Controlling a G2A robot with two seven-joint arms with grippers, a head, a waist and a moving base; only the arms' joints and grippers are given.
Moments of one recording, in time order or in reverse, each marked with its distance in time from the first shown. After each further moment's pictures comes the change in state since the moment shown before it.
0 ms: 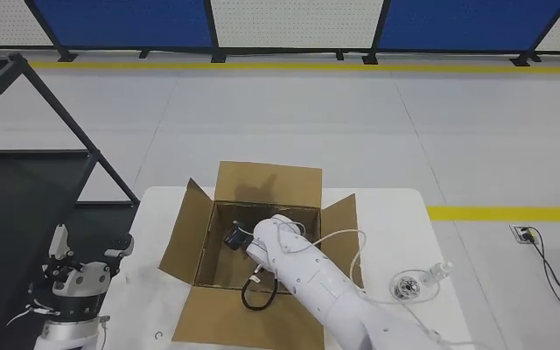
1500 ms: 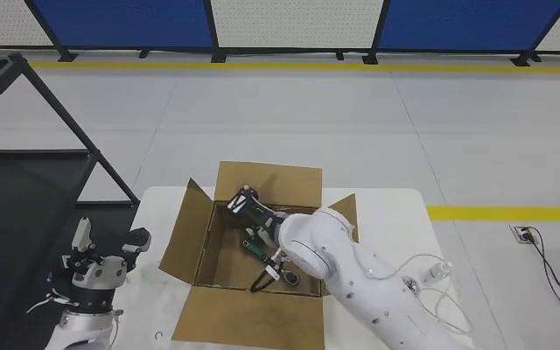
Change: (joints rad) left arm -0.043 -0.002 0.058 0.016 0.045 0.026 -0.014; right arm -0.416 0.471 0.567 -1.231 -0.354 0.062 0.055
